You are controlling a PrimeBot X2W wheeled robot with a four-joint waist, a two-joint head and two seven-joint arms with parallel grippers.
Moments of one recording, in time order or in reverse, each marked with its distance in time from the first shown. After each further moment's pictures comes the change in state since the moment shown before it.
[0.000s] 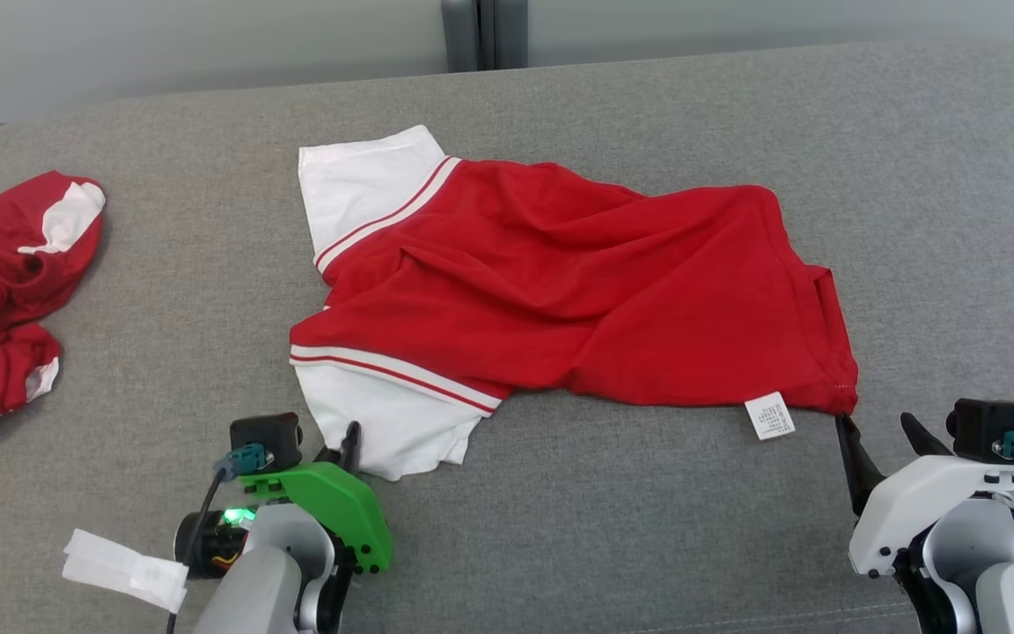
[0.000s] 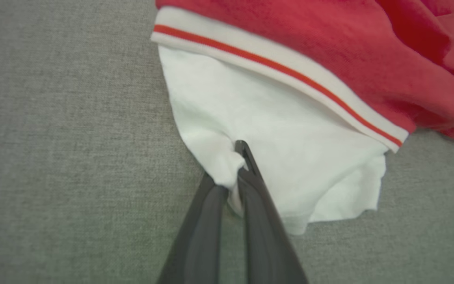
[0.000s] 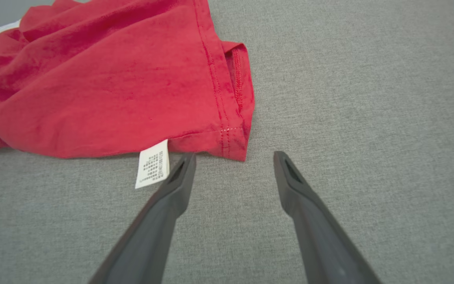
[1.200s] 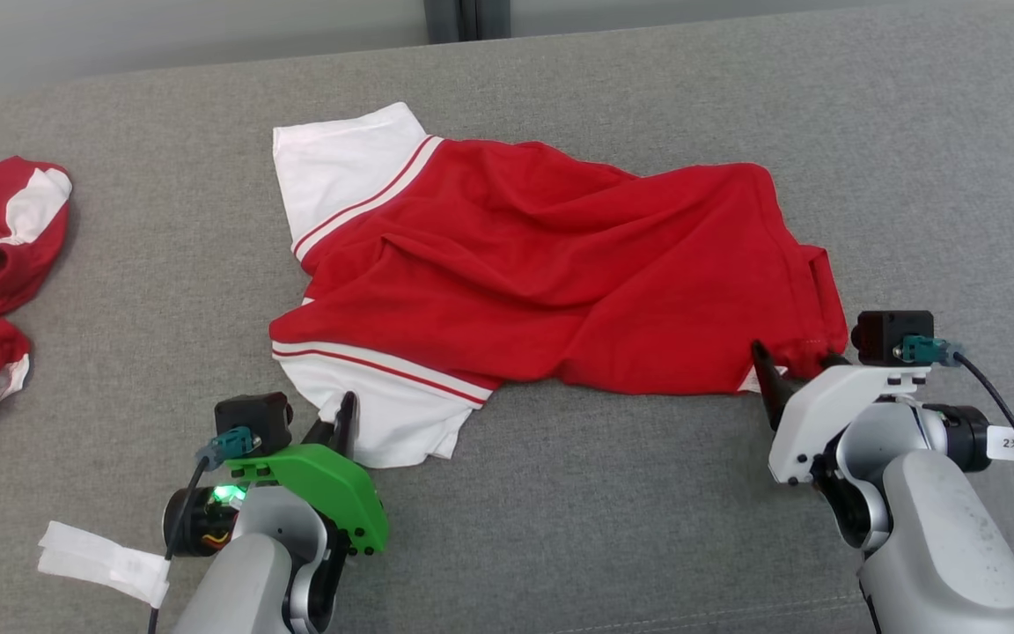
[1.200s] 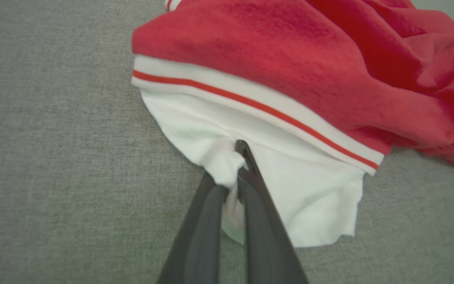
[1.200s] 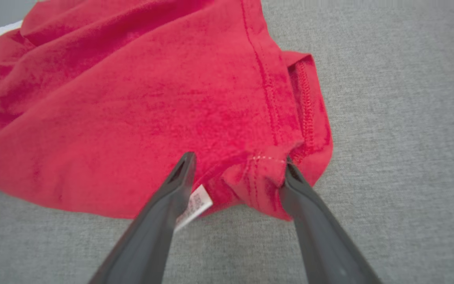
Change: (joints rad) left arm 0.038 0.039 -0.023 -0.180 -0.026 0.034 0.031; right arm -0.305 -0.002 0.127 0.377 0.035 0.000 -0.101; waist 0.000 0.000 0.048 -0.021
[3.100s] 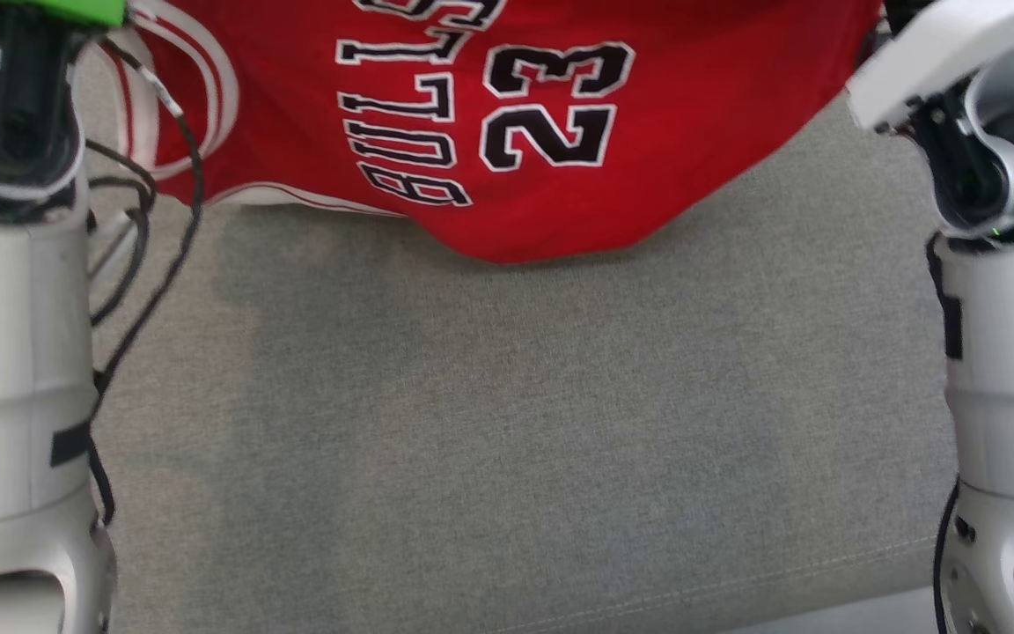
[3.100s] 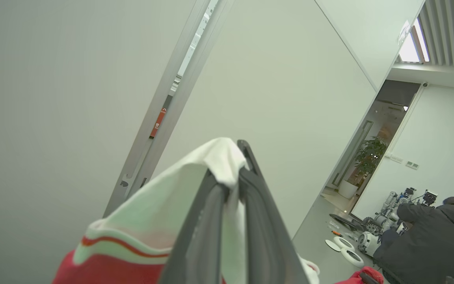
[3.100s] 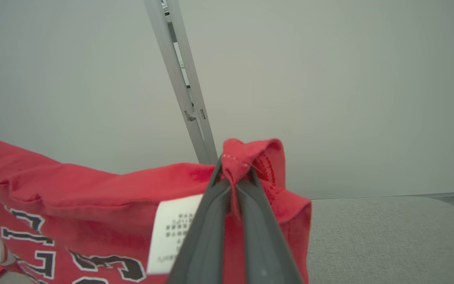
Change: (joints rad) left arm -0.697 0.106 0.188 -0.349 -0.430 -0.072 0.112; right arm -0.505 -0.072 0.017 -0.310 0.171 0.000 0.163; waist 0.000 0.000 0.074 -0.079
